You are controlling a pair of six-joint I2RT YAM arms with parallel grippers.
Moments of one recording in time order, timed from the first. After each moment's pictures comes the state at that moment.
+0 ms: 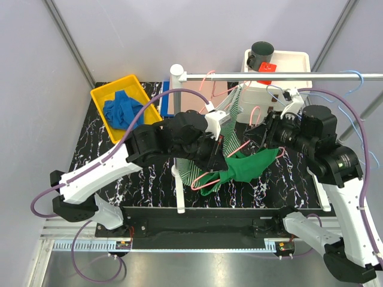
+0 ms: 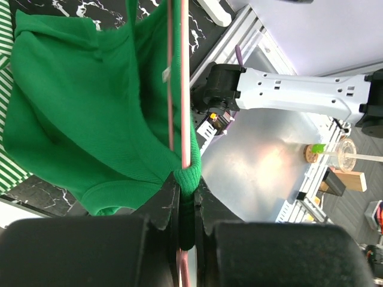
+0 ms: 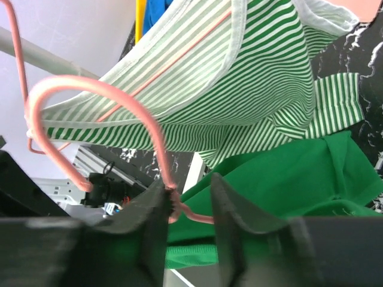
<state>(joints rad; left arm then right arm) -1.19 1.46 1.85 -0.98 0.15 -0.60 0.36 0.94 1.44 -0.90 -0.34 0.47</state>
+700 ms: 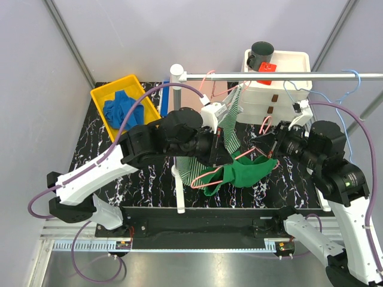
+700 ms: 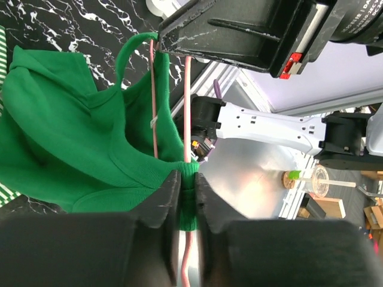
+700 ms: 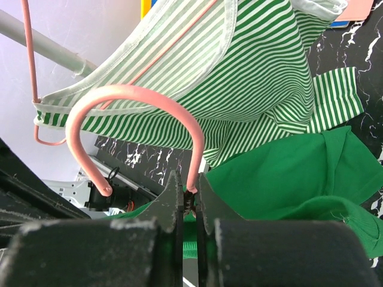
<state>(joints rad) -1.19 1.45 1.85 -0.88 0.09 -0.67 0.36 0.79 1.33 -0.86 -0.31 0.53</state>
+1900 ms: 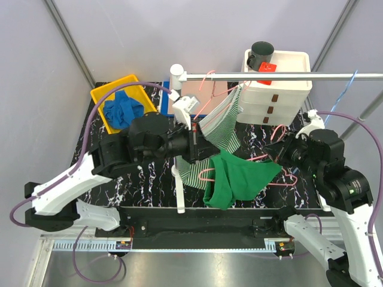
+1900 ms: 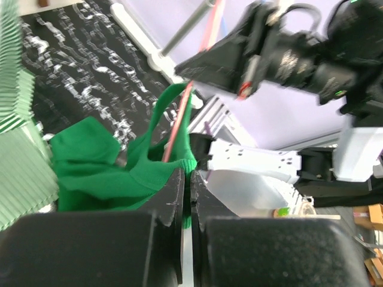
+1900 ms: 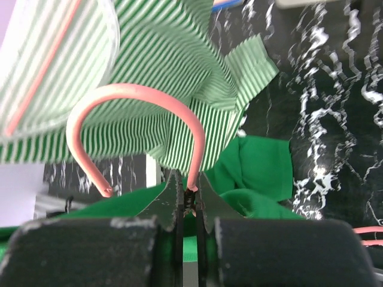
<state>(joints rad) -1.20 1.26 1.71 -0.73 -0.04 -0.70 0.36 0.75 1.30 -1.05 -0.05 0.57</state>
